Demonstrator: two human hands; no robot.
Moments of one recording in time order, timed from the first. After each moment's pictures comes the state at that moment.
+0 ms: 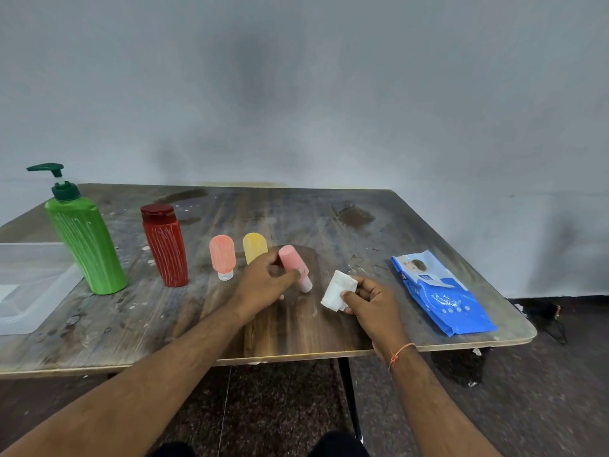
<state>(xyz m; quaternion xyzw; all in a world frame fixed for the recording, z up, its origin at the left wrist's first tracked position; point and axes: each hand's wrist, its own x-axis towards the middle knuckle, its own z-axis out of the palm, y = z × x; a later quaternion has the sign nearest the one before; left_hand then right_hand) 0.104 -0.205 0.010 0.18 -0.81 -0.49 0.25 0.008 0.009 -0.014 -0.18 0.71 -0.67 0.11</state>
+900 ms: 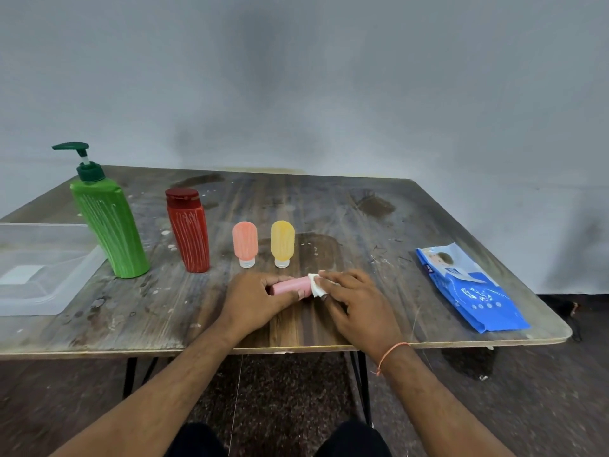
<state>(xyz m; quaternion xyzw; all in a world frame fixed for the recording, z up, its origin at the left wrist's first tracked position) 0.164 -0.241 -0.023 0.14 -0.88 -0.39 0.24 0.038 -0.031 -0.025 -0.50 0.80 -0.29 -0.17</state>
